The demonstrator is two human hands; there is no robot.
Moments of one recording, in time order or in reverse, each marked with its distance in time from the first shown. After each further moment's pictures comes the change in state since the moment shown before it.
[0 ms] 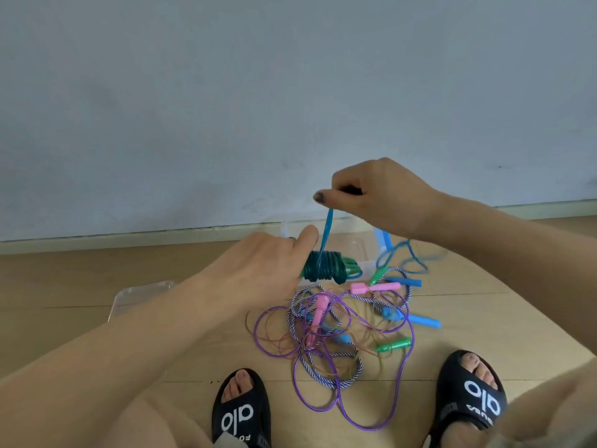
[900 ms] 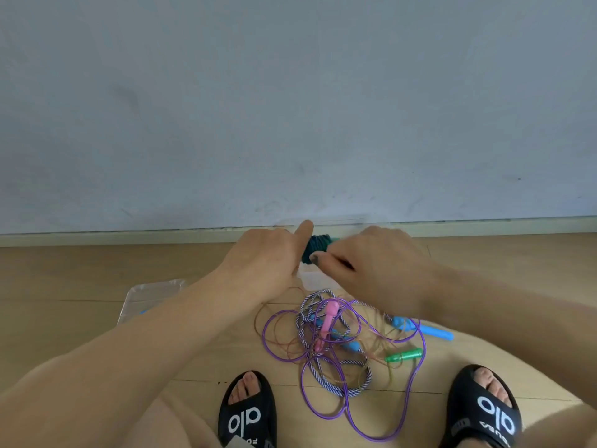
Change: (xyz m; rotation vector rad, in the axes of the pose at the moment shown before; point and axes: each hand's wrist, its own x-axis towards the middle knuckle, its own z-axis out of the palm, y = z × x) left_hand -0.002 -0.021 0.013 0.008 0.037 -0.167; right_hand -0.037 -0.046 0.037 -0.216 -0.132 -0.040
